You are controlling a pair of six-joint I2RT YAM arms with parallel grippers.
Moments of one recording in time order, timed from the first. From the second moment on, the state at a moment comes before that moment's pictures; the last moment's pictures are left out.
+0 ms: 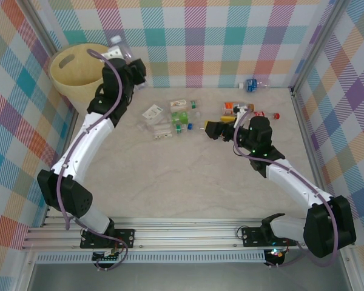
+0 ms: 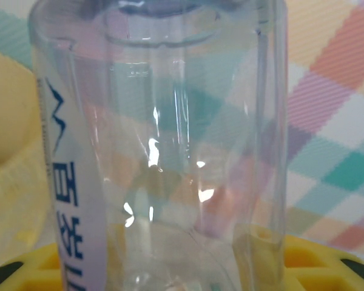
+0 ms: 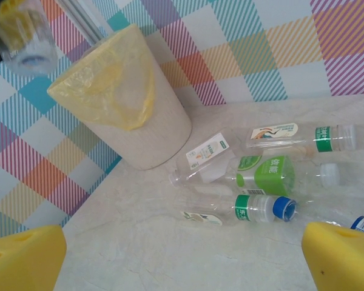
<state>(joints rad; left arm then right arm) -0.31 1.59 1.69 -0.23 -0.31 -0.44 0.39 1.20 0.77 0.28 -0.41 0.46</state>
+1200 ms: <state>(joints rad) 0.03 2.30 2.54 -0.50 -0.60 -0.88 0.42 1.00 0.73 0.16 -0.31 0.43</state>
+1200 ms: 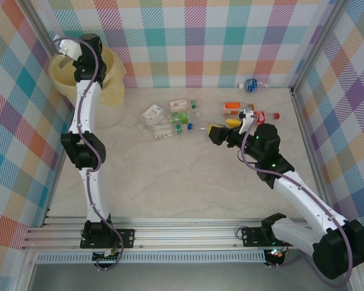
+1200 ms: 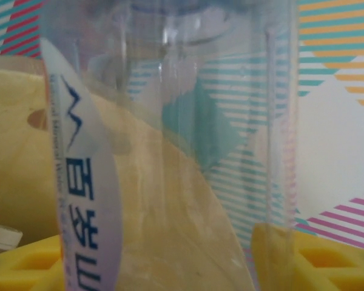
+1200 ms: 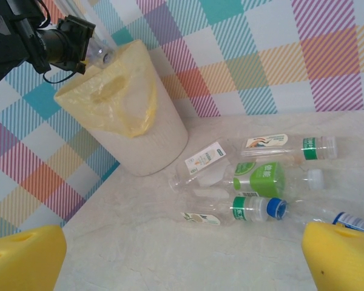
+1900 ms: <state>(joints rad) 0.03 2.31 2.58 -0.64 -0.47 -0.89 0.43 1.02 0.71 0.11 -0.18 0.45</state>
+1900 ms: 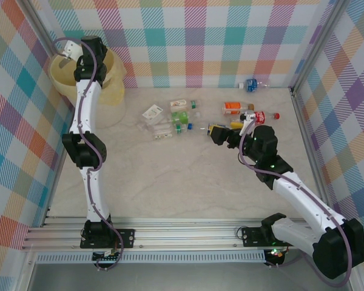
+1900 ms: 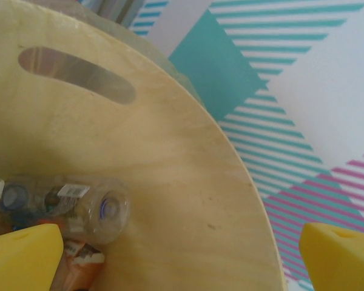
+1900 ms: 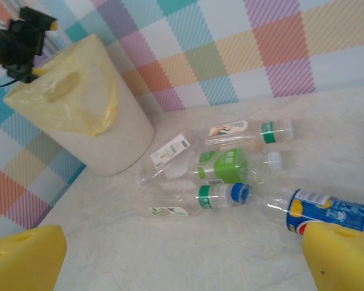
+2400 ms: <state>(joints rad) -0.06 1.92 2.04 -0.36 -0.09 -0.75 0.40 1.17 0.76 -0.08 0.01 0.67</state>
